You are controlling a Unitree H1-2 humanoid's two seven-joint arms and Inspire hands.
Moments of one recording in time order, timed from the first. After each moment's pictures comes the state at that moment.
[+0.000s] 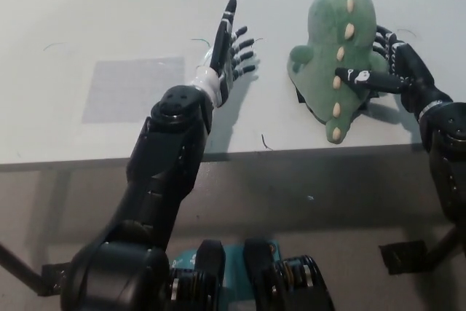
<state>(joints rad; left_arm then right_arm) -1.02 -0.06 0.12 0.96 -0.11 0.19 -0.03 -0.80 -0.25 -0.01 0.71 0.02 0.12 0.12</state>
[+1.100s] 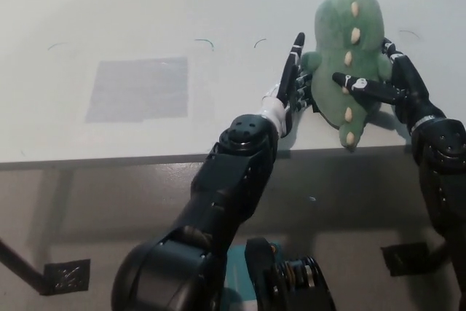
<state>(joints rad) -1.09 -0.22 0.11 1.20 -0.12 0.05 0.01 -0.78 -0.21 -0.06 0.76 0.03 0.01 0.11</state>
